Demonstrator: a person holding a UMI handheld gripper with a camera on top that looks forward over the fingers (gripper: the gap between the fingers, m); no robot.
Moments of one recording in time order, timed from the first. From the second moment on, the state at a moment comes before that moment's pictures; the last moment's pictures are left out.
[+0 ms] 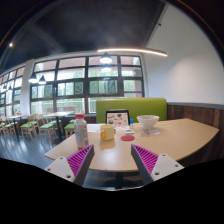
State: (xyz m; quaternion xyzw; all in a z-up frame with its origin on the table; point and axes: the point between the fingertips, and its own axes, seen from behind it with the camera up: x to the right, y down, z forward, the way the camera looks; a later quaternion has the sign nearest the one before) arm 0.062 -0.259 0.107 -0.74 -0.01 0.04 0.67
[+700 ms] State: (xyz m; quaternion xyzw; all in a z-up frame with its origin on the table) arm -0.099 -0.032 0.096 -0.74 -0.05 0.02 0.67
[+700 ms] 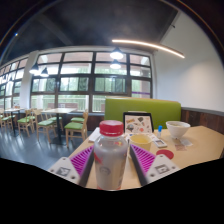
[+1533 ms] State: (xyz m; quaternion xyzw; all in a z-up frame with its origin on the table) arm -0.104 0.087 0.189 -0.50 0.44 0.61 0.43
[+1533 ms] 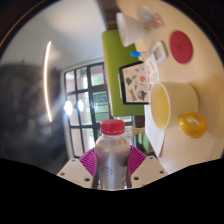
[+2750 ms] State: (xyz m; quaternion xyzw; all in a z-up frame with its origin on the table) arm 0.144 0.121 0.115 -0.72 0.07 0.02 0.69
